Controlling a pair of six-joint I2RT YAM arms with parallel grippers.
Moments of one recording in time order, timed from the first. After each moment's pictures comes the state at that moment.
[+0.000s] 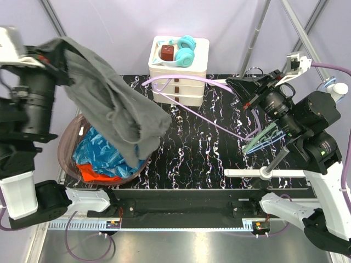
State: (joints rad) left arm -0.96 1.18 2.25 -0.57 -0.81 0.32; right arm 0.57 0.98 1.60 -0.37 -0.10 0.43
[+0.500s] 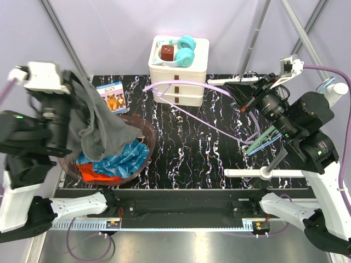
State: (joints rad) left arm -0.96 0.95 1.82 -0.41 -0.93 0.52; right arm 0.57 0.97 1.57 -0.39 -0.10 0.43
